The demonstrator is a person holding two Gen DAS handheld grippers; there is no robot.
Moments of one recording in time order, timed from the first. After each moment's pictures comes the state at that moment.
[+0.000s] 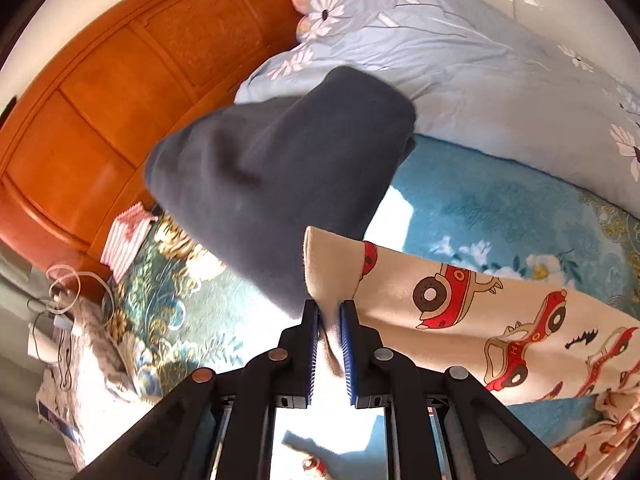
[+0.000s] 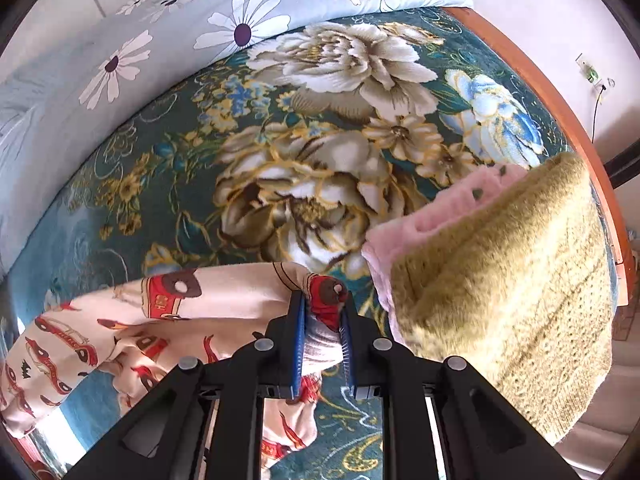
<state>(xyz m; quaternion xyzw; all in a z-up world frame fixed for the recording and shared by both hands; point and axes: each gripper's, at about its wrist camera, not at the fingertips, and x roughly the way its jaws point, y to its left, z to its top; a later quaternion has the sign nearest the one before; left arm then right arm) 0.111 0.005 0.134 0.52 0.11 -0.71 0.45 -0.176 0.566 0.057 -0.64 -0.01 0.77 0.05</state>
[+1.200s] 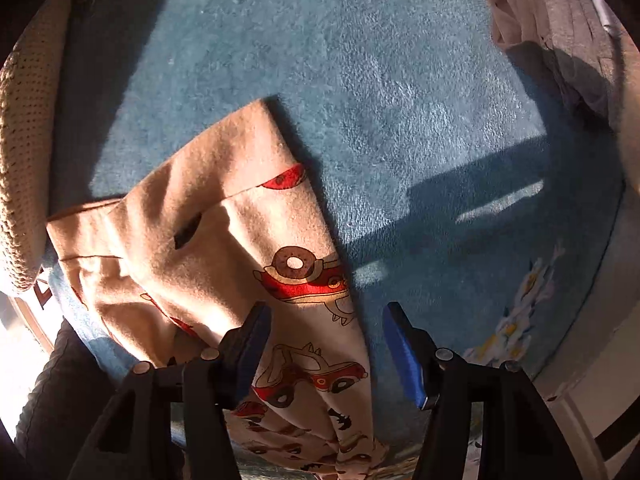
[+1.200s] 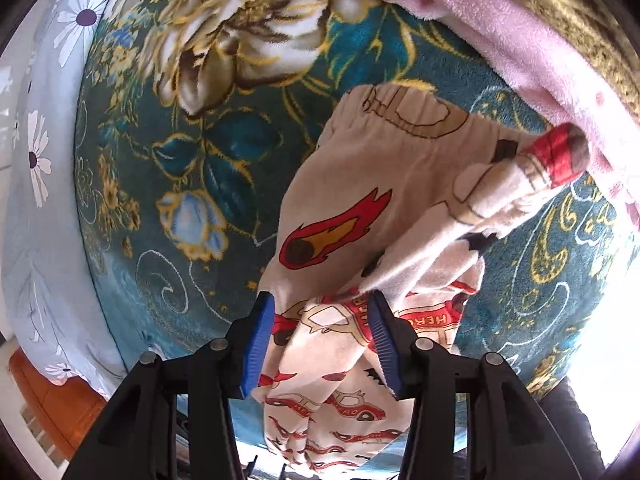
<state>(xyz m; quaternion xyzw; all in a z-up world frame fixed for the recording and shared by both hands) 0.213 0.003 -0.064 0.46 0.71 -0.32 0.43 -0.124 0.544 -0.012 -0.73 0.35 0.57 0.16</state>
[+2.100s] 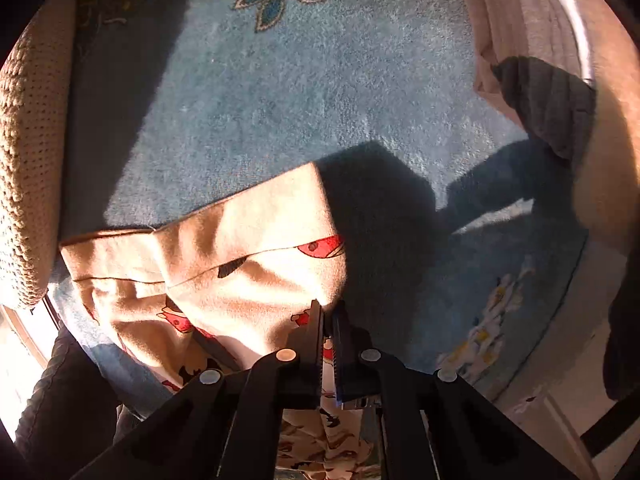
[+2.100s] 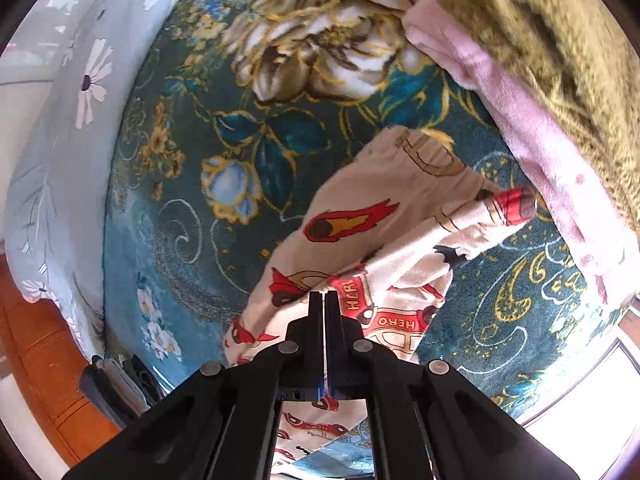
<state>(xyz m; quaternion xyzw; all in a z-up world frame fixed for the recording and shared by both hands) 0.209 0.069 -0.022 0.40 0.74 -0.39 0.38 -0.129 0.536 0.033 -0.72 0.28 0.63 0.04</state>
